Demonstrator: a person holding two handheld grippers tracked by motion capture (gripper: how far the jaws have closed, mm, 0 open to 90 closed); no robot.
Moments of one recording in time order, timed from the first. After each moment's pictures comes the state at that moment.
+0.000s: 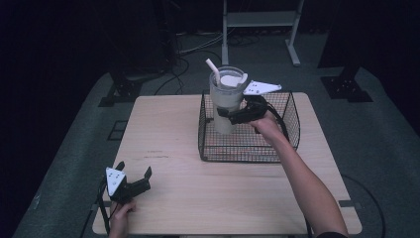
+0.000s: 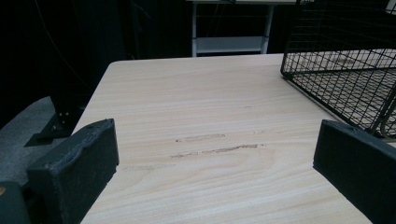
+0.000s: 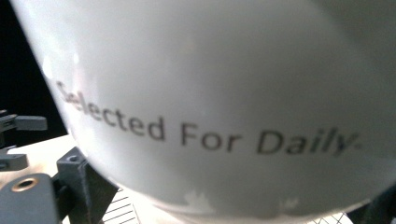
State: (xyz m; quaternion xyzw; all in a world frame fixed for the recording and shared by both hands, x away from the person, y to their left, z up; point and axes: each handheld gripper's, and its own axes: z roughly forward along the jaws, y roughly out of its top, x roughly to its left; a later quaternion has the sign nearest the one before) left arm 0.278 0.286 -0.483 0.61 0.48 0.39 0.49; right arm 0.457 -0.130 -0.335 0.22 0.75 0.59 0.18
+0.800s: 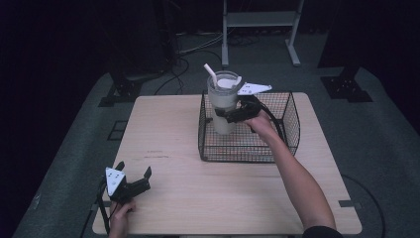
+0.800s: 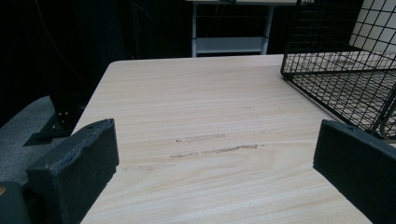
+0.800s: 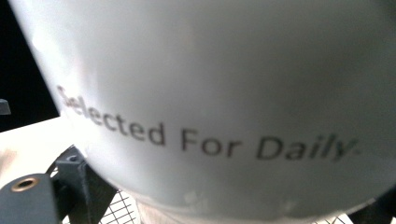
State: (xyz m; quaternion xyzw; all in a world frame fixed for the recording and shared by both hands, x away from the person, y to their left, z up) left arm 0.278 0.287 -0.483 0.61 0.48 0.39 0.49; right arm 0.490 -0.121 -0.369 0.24 0.77 0.57 0.16
